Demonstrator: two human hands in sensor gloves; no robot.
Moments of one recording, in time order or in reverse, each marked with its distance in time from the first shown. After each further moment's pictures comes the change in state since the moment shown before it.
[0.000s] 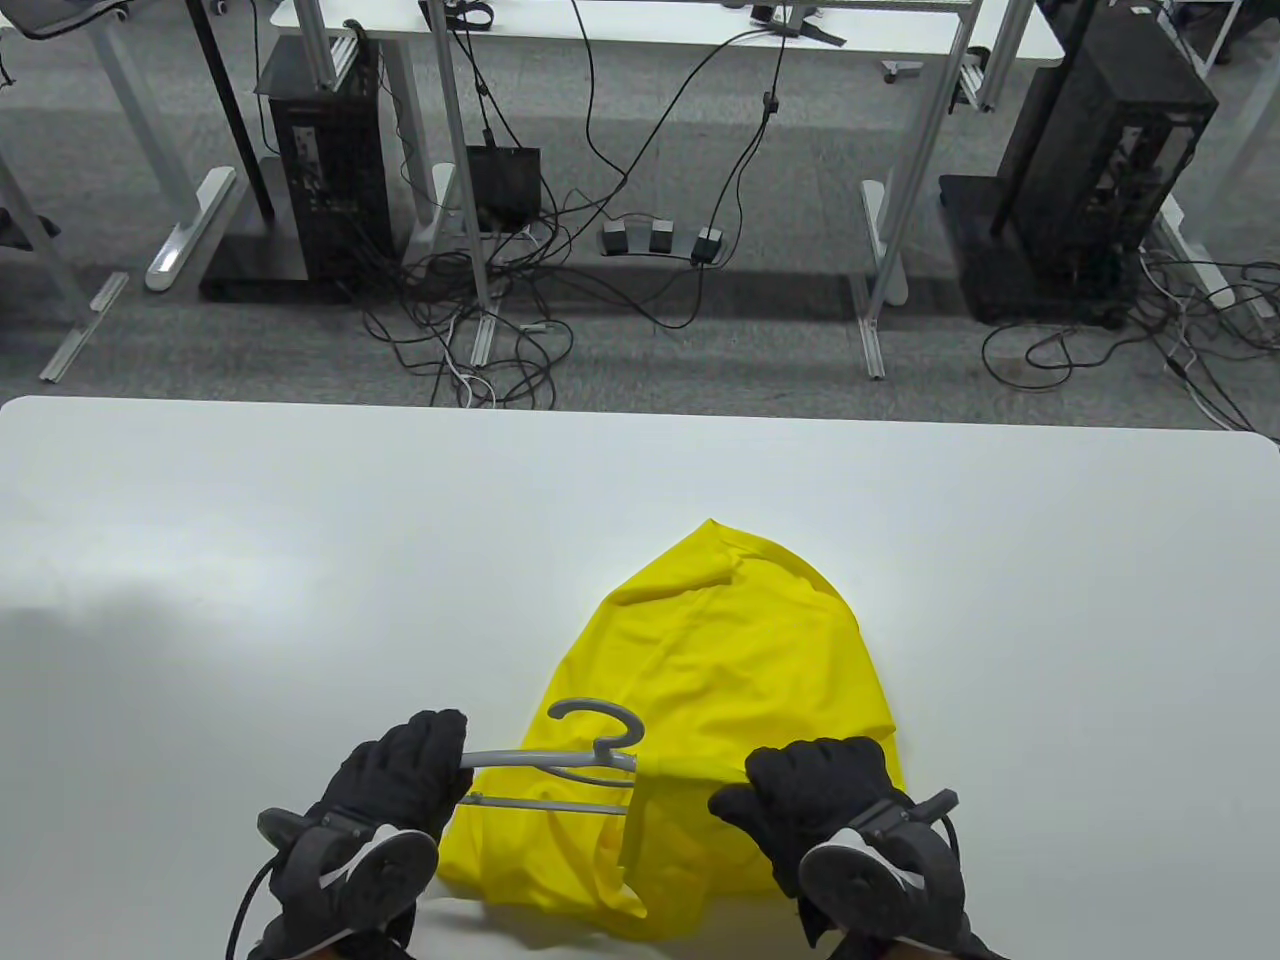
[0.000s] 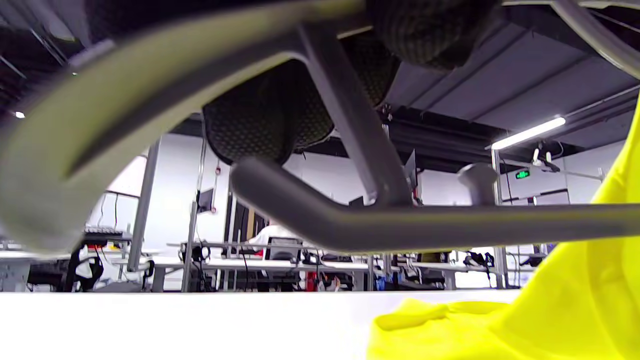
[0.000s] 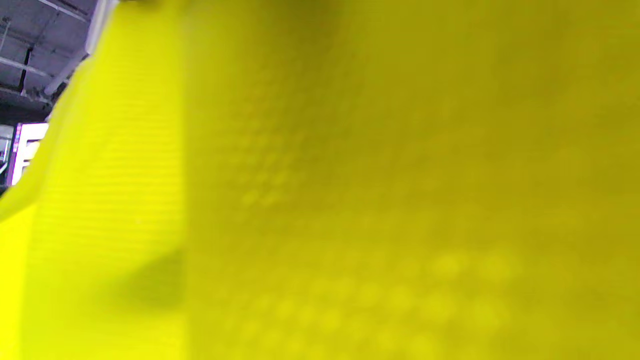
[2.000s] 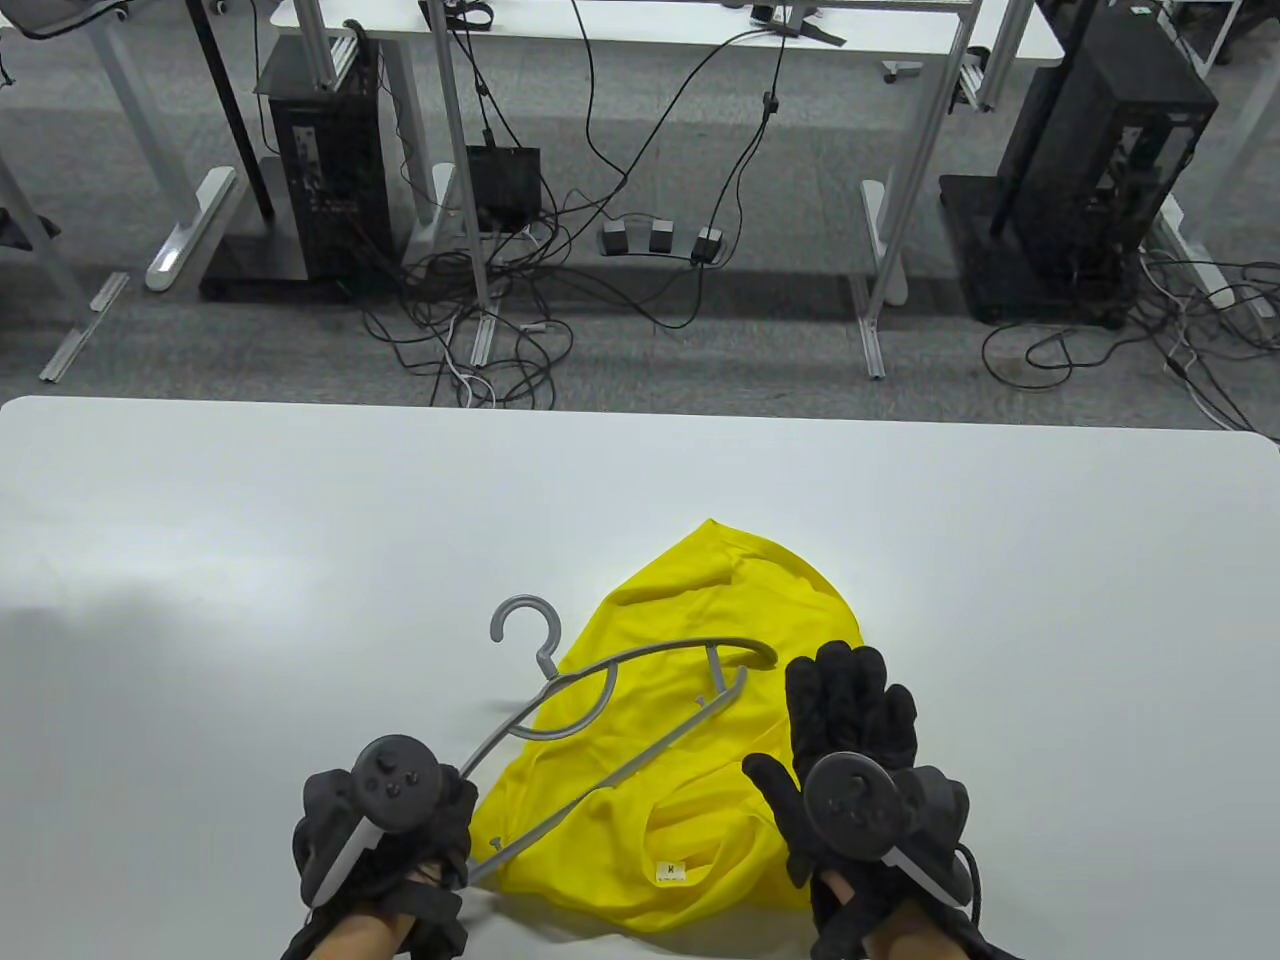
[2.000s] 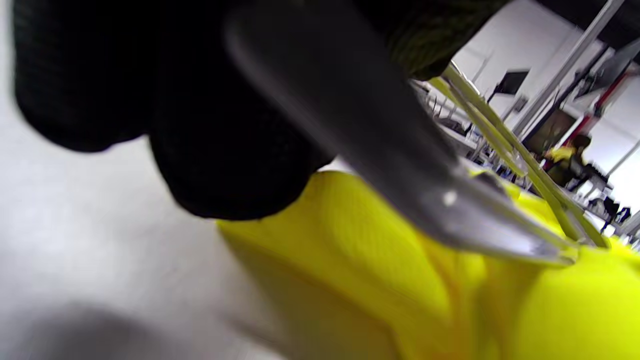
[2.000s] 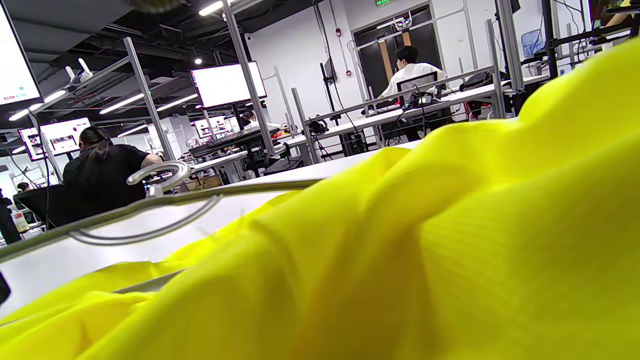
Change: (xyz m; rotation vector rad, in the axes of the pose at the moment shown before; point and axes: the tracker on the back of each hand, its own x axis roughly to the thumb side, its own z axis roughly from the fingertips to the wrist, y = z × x) left_hand -0.017 -0.073 -0.001 -0.617 0.489 0.345; right_hand -0.033 0.028 -0.005 0.396 0.322 0.005
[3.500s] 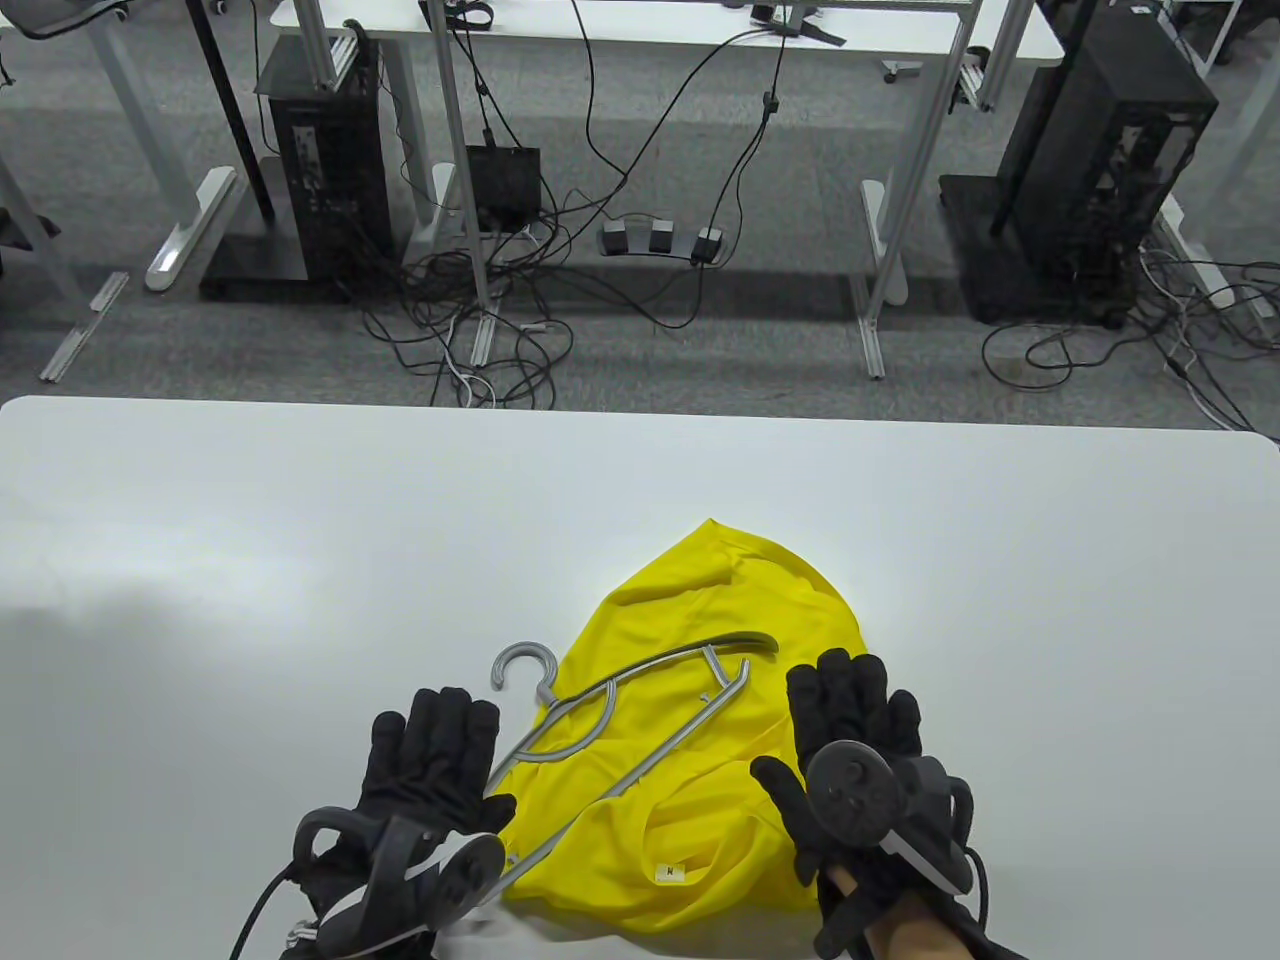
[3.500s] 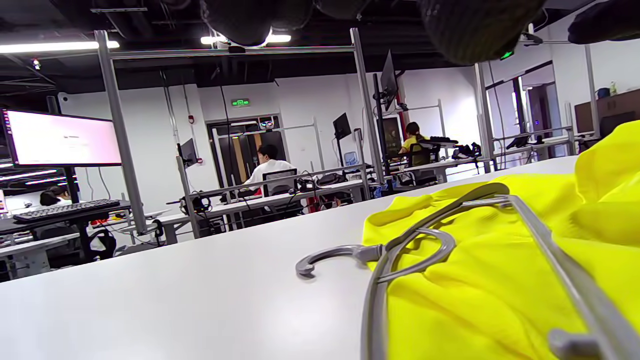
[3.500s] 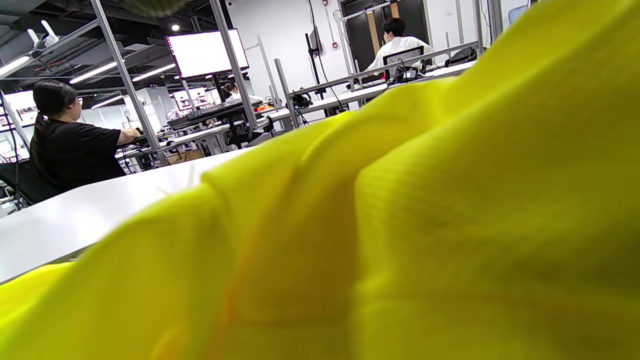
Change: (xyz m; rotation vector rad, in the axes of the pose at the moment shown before) left_hand 0.053 0.025 0.051 0.367 -0.451 -0.624; right_hand -0.009 0.008 -0.004 0.088 0.051 0.029
